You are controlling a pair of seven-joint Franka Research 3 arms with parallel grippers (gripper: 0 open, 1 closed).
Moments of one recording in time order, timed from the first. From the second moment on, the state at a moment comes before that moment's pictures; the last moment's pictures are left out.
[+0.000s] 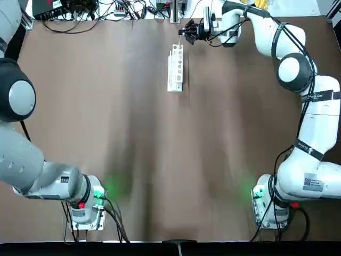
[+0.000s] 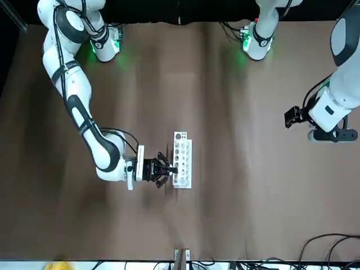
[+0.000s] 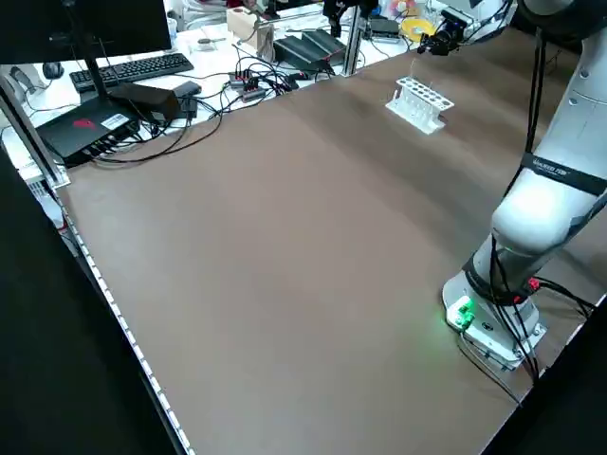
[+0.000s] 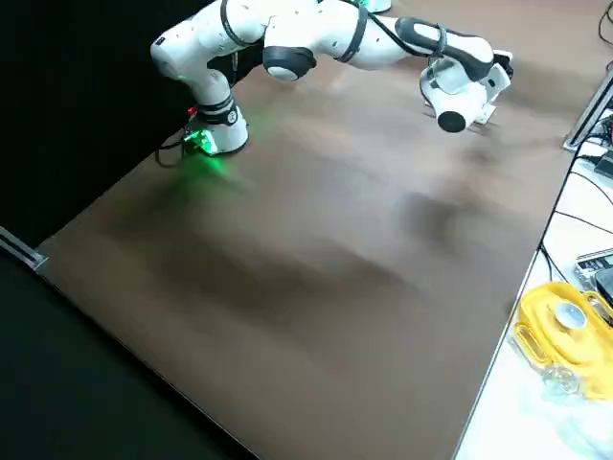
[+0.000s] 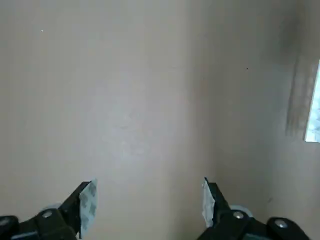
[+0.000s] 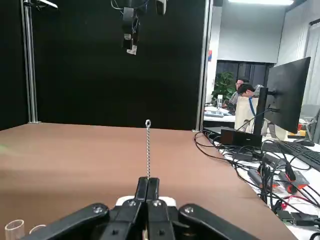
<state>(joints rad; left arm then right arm) -0.05 0.15 -0.09 -1.53 0.02 1.63 -0.11 -0.06 1.08 0.68 -1.28 1.27 2.22 -2.33</state>
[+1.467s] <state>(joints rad) -0.04 0.15 -0.09 -1.53 0.02 1.63 -0.11 -0.09 1.04 0.70 -1.25 1.28 2.16 -2.29</state>
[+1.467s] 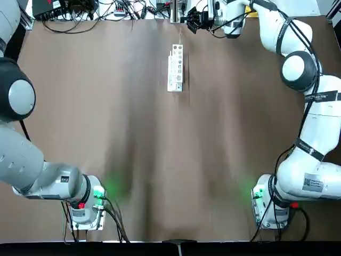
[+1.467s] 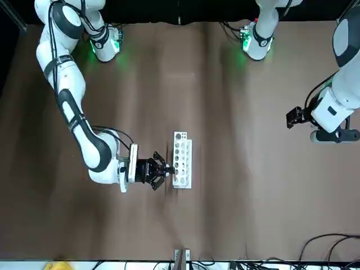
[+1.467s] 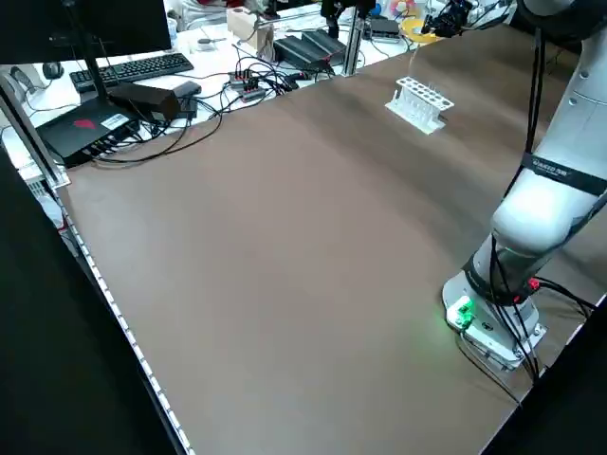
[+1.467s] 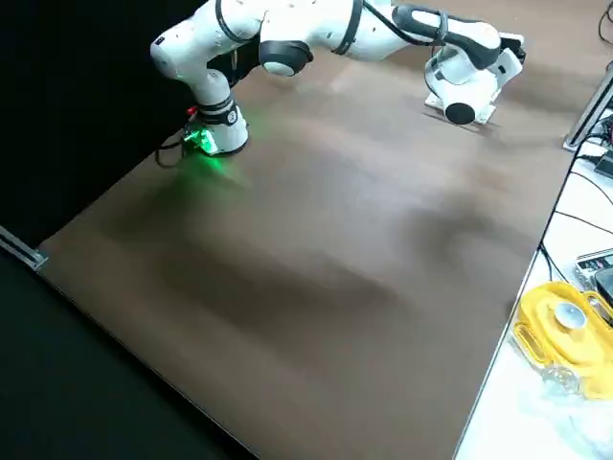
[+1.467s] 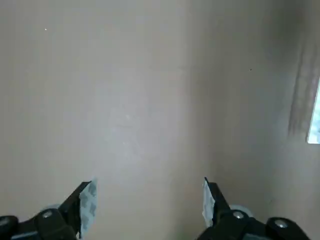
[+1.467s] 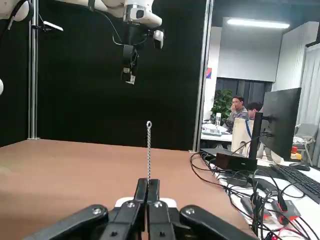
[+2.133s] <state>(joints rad) -0.02 0.15 -0.09 -1.52 -0.03 1.64 0.00 -0.09 0.99 0.70 -1.25 1.28 2.15 -2.29</state>
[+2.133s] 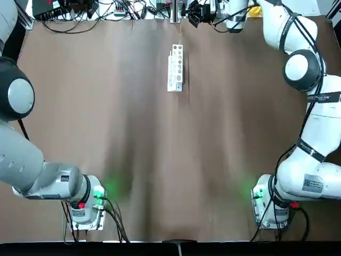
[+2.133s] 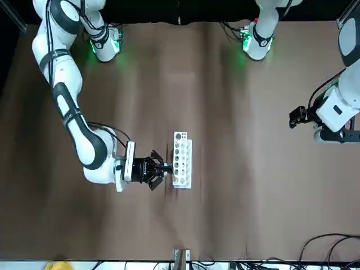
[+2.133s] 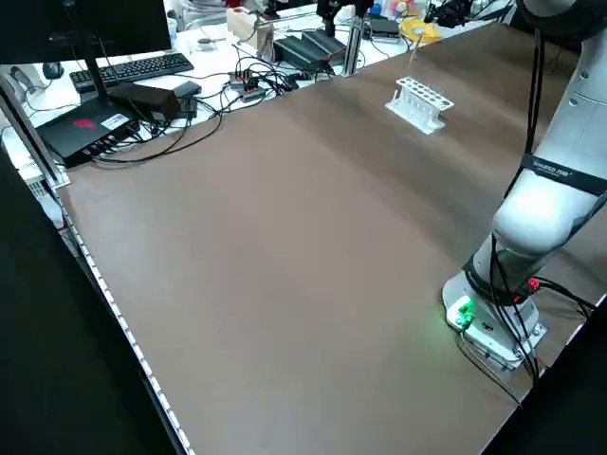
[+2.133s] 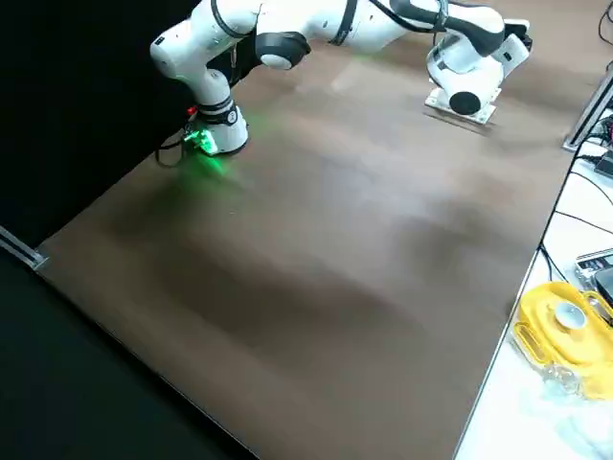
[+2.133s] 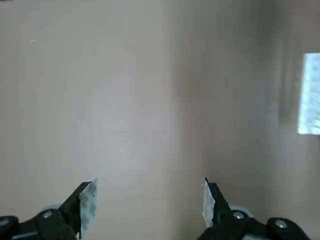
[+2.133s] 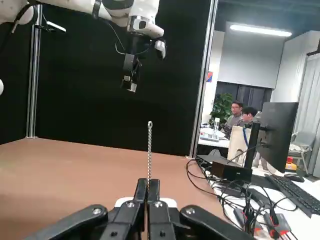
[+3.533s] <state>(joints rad) 0.02 0.57 -0.11 -1.52 -1.20 1.80 1.35 -0.20 0.93 0.52 -1.33 0.87 2.01 -1.56</state>
